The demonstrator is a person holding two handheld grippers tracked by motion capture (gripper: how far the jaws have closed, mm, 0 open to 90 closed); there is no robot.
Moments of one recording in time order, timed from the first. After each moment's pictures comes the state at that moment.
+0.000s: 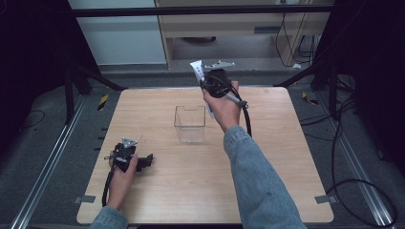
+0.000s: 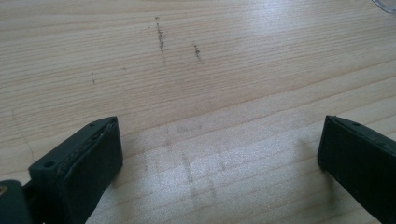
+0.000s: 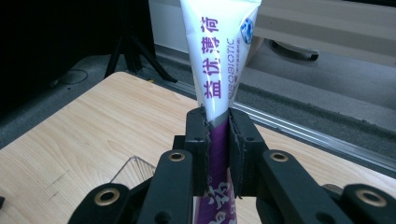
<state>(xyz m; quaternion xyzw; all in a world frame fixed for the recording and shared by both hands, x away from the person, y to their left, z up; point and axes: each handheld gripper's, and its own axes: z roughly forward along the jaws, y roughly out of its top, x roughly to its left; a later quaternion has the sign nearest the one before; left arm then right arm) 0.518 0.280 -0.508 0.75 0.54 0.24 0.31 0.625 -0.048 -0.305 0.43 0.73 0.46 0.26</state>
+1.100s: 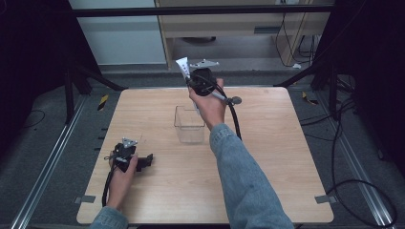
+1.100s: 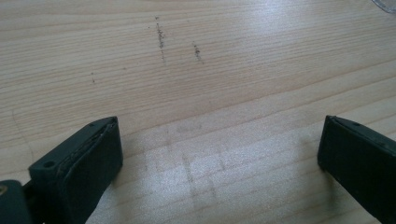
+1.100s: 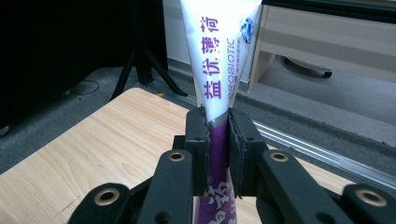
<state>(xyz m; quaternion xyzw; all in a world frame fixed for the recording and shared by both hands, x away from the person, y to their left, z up) 0.518 0.280 -0.508 0.75 0.54 0.23 0.31 0.639 -0.007 -0.312 0.41 0.73 0.48 0.26</state>
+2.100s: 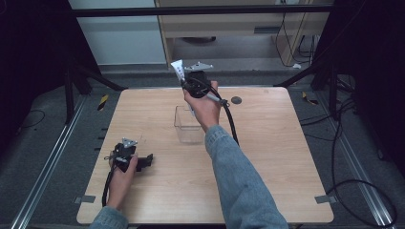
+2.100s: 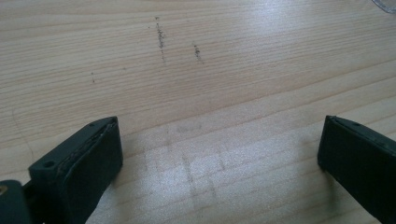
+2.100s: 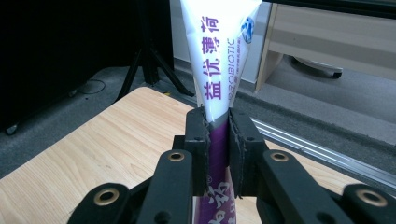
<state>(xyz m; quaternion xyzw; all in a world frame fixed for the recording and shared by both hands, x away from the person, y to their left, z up) 0.518 0.280 -0.508 0.75 0.54 0.23 0.31 0.641 0.008 -0.322 0.40 0.73 0.49 0.25</state>
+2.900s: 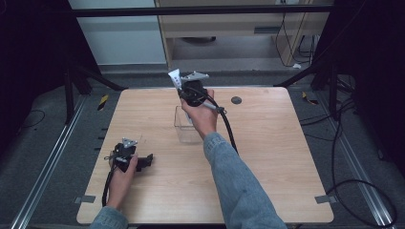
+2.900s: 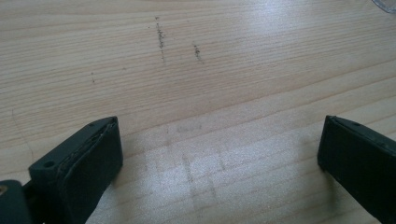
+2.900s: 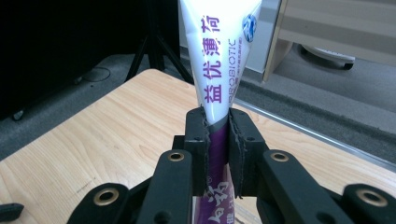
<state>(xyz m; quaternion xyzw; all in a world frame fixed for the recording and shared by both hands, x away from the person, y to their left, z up) 0.518 0.280 -0.508 0.75 0.54 0.23 0.31 0.633 0.018 -0.347 0.40 0.75 0.48 0.24</state>
